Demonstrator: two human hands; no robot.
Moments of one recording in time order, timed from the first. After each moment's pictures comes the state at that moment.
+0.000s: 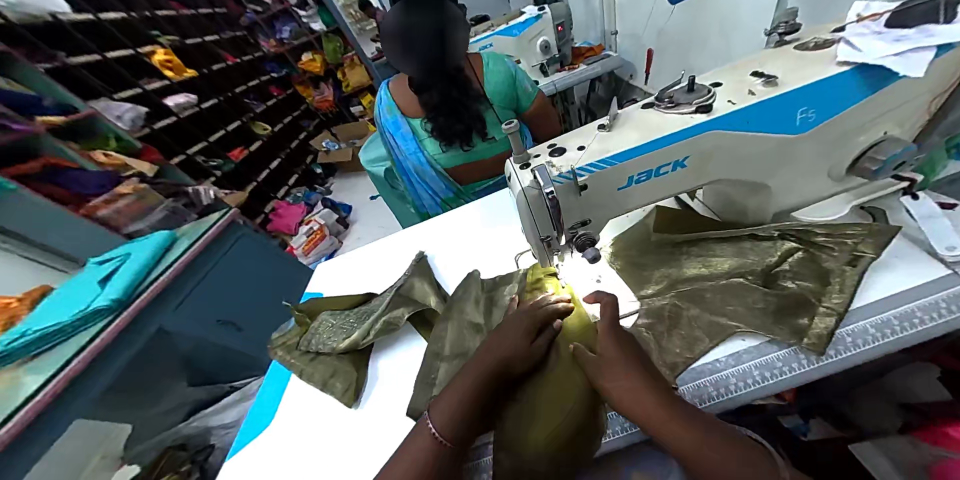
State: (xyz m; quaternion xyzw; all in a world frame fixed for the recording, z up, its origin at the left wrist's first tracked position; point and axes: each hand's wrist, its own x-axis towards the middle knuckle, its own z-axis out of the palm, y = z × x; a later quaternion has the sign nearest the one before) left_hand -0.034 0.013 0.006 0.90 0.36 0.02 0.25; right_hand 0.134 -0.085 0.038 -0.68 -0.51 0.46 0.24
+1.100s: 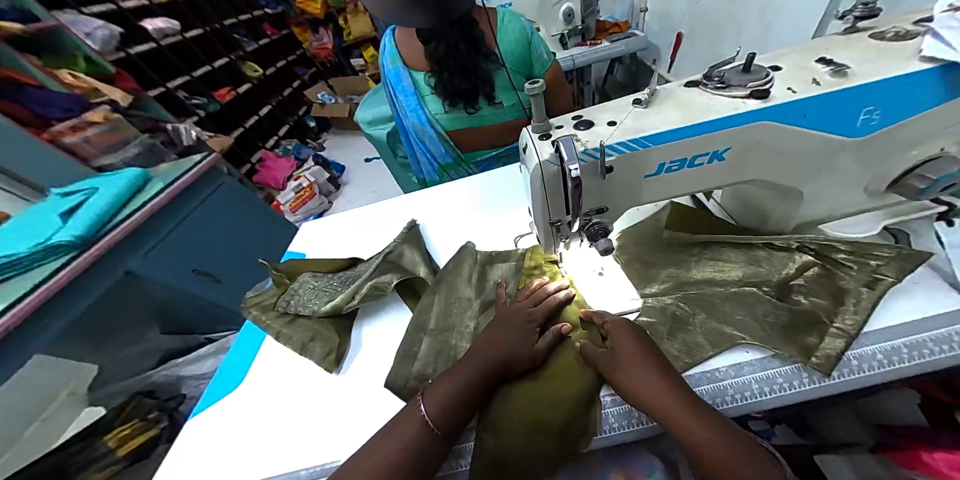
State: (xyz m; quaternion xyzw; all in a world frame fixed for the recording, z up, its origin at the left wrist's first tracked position) left_hand -0.030 0.002 -0.018 0.91 0.37 0.06 0.16; right_hand 0.154 -0.074 0.018 -0.67 -0.55 0.45 0.19
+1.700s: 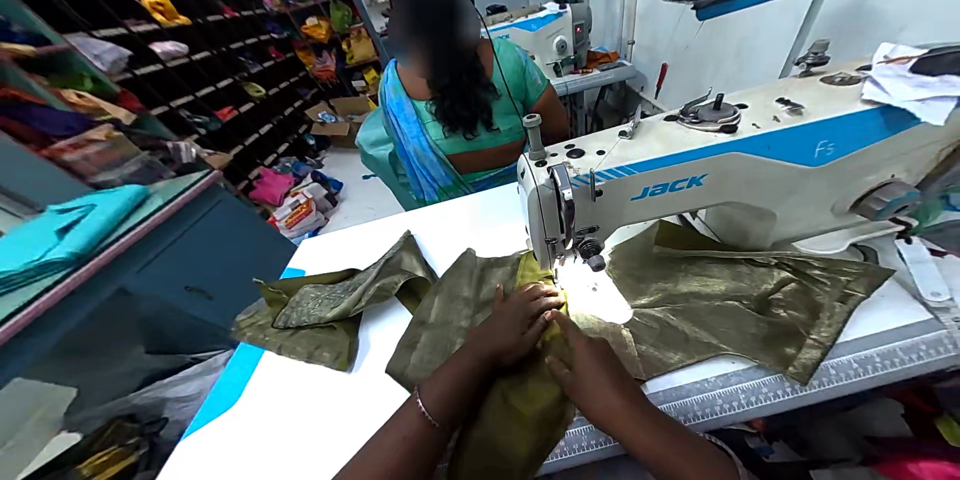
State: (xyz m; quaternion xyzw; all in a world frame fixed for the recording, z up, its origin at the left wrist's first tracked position) left_hand -0.032 0.024 -0.004 0.90 0.36 0.07 0.23; right_hand 0.125 -0.075 0.038 -0.65 -0.61 0.43 0.16
